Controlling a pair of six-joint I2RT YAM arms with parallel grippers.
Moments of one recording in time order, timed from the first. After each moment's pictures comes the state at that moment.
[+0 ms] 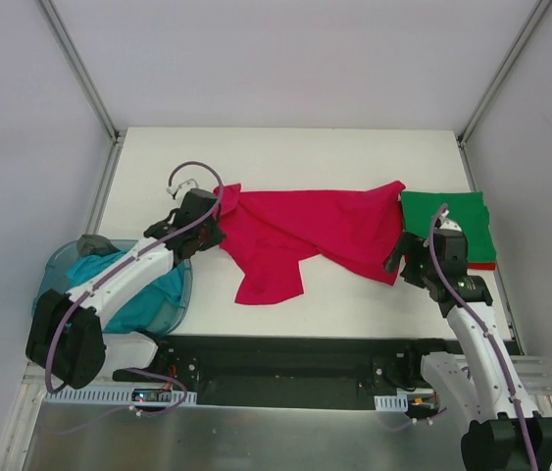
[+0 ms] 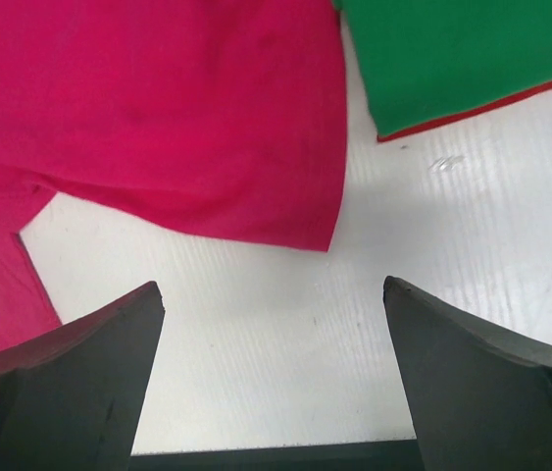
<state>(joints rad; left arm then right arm) -0.47 1.29 0.85 -0.44 -0.24 -0.83 0.08 0.75 0.61 -0.66 0.02 0.43</state>
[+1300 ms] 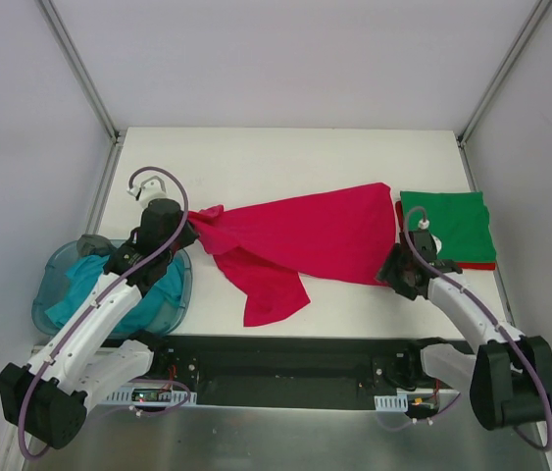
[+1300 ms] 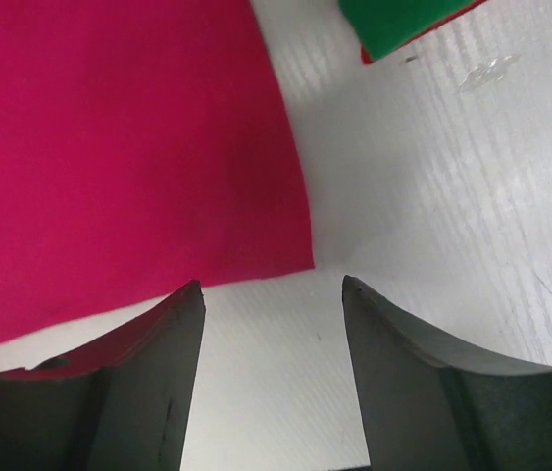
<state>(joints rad) -0.40 0.90 0.78 -0.47 -0.34 -0.68 0.19 1.05 0.53 -0.57 0.09 0.67</state>
